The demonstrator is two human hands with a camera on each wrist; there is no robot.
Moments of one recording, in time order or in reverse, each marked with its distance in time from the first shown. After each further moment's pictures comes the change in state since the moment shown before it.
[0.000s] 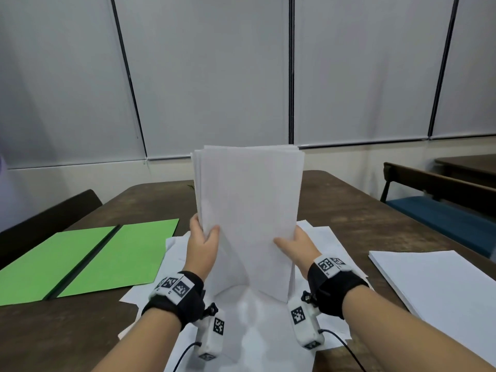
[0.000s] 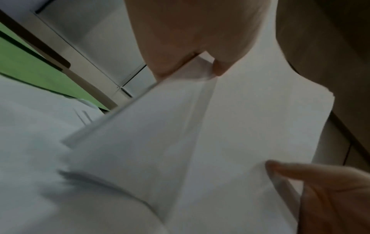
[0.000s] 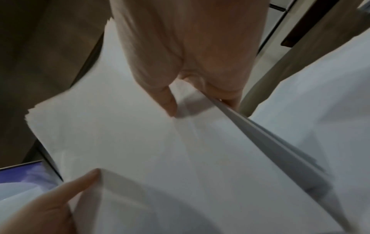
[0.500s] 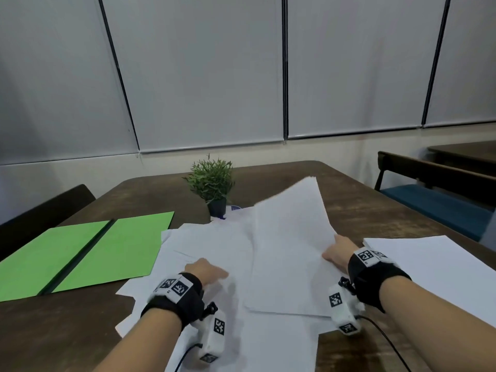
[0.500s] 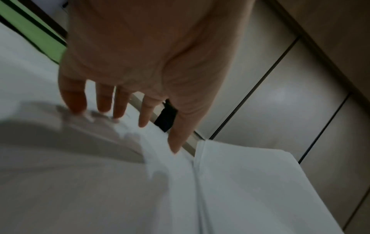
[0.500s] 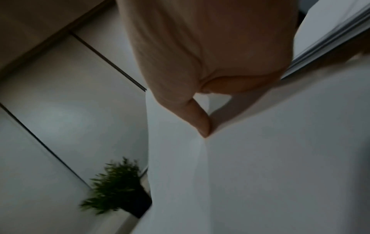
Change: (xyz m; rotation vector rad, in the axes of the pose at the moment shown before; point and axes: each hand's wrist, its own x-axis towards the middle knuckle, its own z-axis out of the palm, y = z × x) left_hand -0.012 -0.045 -0.007 0.979 -0.464 -0.623; right_hand 0.003 0.044 -0.095 -0.585 0.132 0.410
